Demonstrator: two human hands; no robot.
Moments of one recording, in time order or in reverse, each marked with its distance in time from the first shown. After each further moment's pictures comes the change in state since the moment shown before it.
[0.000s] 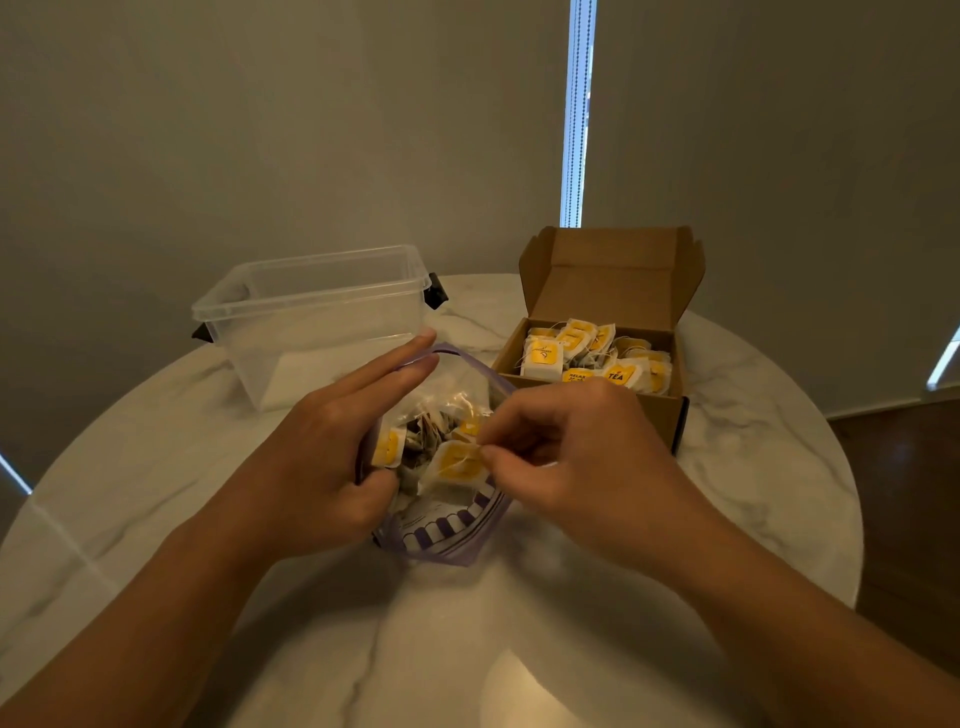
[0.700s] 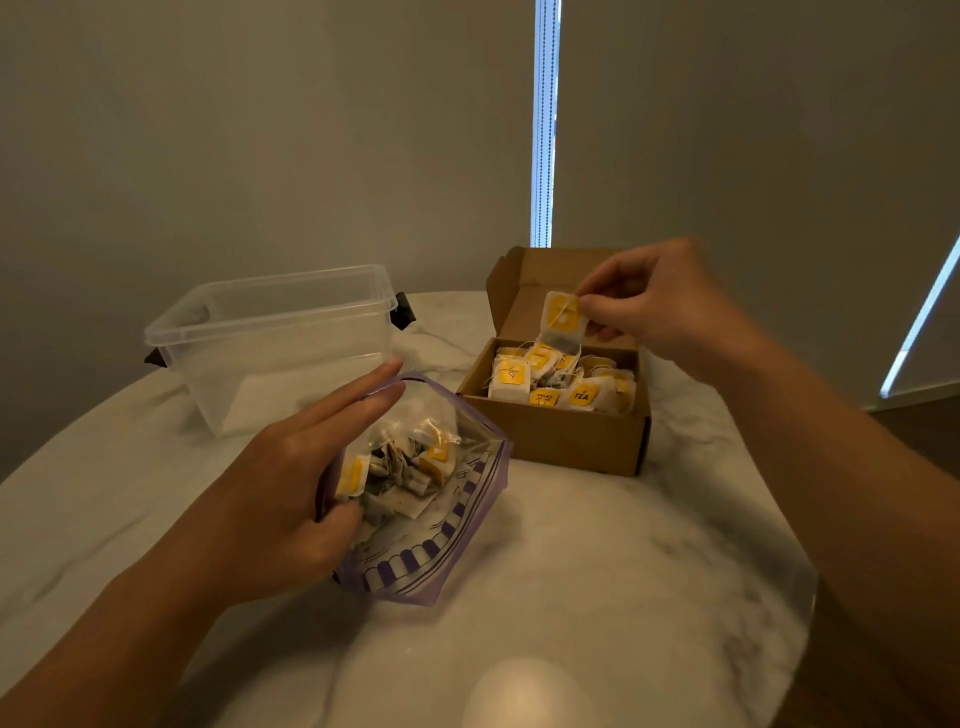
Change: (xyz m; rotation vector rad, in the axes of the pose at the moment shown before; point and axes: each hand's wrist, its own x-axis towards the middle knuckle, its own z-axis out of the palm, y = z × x) left_hand -0.002 -0.001 0.004 -0.057 -0.050 -0.042; right_hand 0.080 0.066 -0.105 0.006 0.260 0.150
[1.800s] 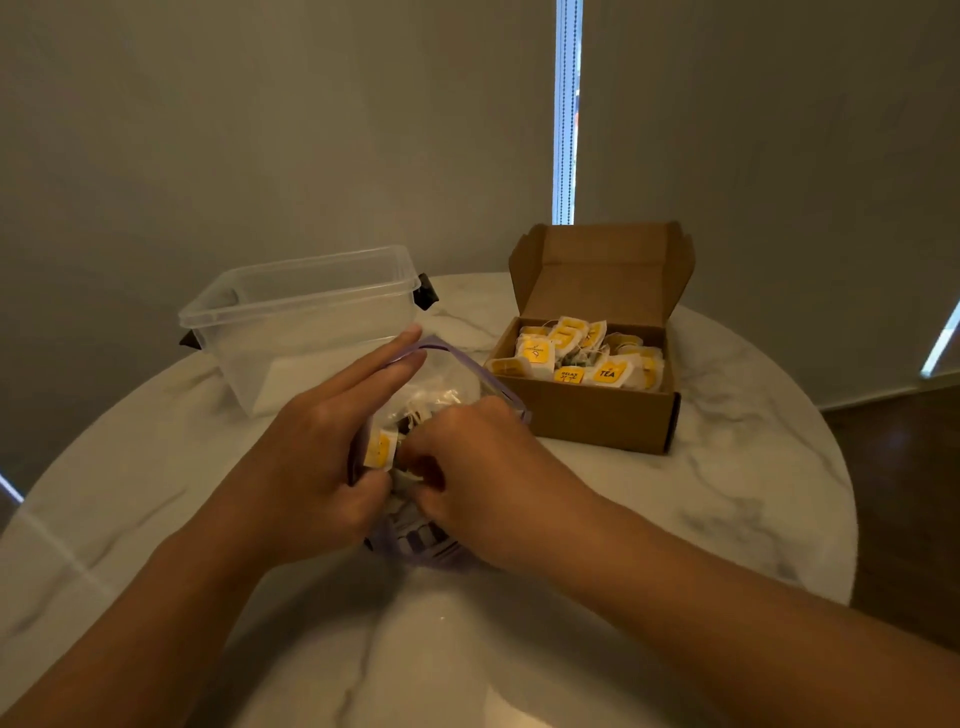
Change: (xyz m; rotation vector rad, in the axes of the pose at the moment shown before) left_hand 0.004 0.003 -0.002 0.019 0.070 0.047; right_hand -0.096 -0.067 0.126 -0.399 -0.489 -0.258
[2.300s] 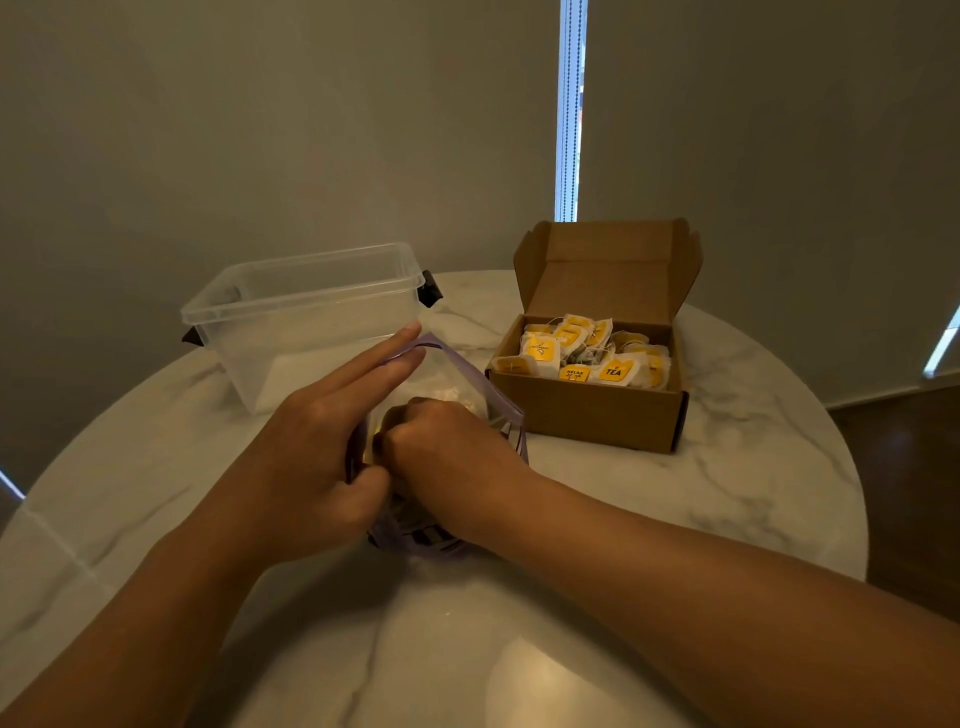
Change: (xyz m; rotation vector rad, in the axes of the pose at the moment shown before) left_hand -0.002 0.000 -0.004 -0.003 -0.028 -0.040; right_hand 0.038 0.014 0.040 -0.155 0.121 -0.320
